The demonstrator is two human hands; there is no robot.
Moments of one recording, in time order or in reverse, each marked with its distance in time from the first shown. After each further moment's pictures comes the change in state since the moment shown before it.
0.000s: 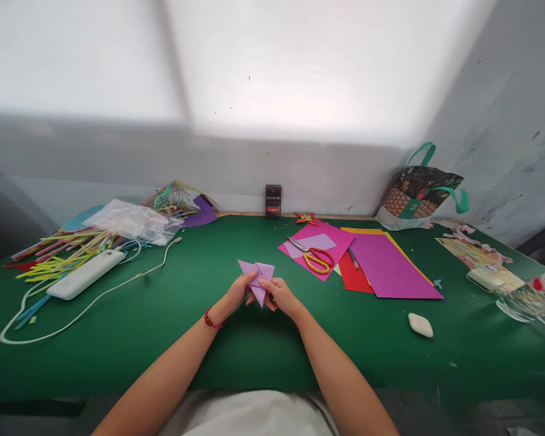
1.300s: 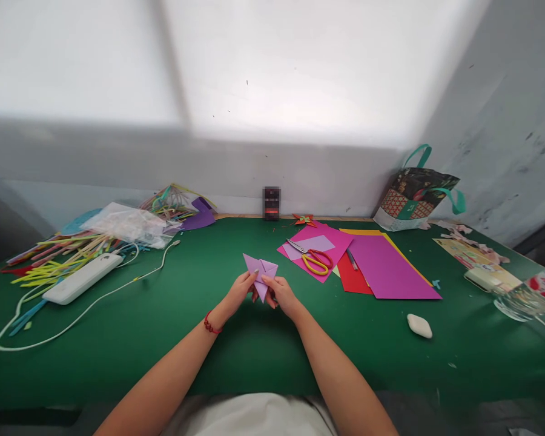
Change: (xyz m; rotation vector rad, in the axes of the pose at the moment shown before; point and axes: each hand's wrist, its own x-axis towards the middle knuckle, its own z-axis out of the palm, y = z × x) left_hand 0.008 -0.004 -0.001 0.103 0.132 0.022; right_hand 0.005 -0.003 0.000 0.095 0.099 -0.005
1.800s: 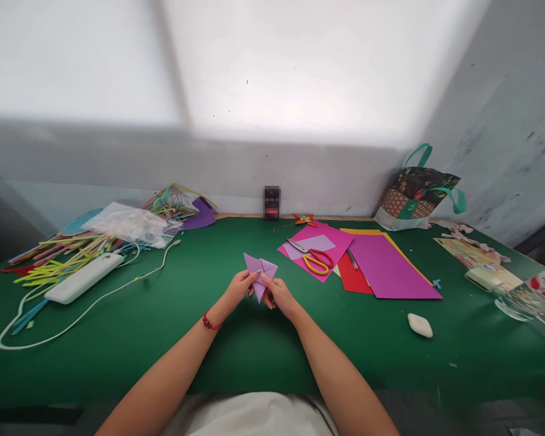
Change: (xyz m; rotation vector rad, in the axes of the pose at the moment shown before) left_hand 0.001 0.002 -0.005 0.164 0.036 0.029; right_hand 0.002 0.006 0.000 -0.038 0.011 0.030
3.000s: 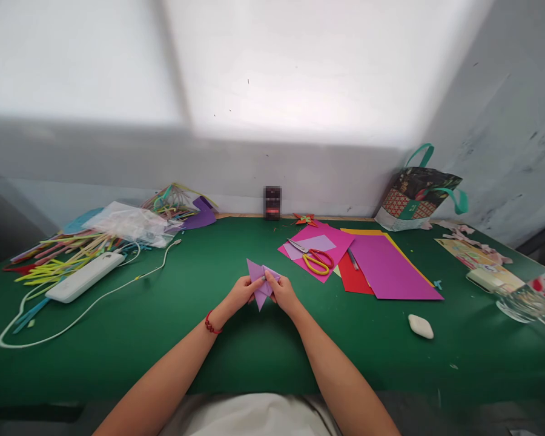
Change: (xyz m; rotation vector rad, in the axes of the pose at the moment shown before) left_hand -0.008 0.000 0.004 0.024 -0.065 -0.044; right_hand 0.000 0.000 -0.002 -0.118 0.215 -0.087
